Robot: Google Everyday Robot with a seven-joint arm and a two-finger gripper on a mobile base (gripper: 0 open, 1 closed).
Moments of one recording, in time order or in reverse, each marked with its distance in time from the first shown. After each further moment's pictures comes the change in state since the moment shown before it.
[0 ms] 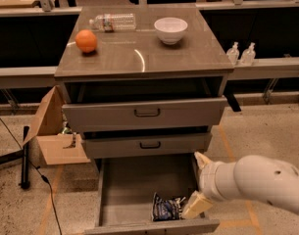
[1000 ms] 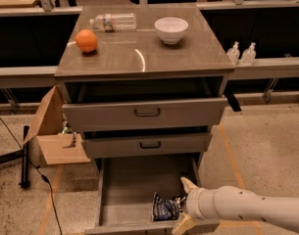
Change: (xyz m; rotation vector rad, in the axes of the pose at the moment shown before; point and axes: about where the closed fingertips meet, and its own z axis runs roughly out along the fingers) arm 0.072 0.044 0.149 -0.063 -0.061 -0.007
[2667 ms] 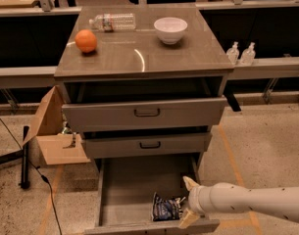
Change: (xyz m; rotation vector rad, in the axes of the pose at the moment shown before) arm 0.058 -0.027 0.067 -0.010 0.044 -0.068
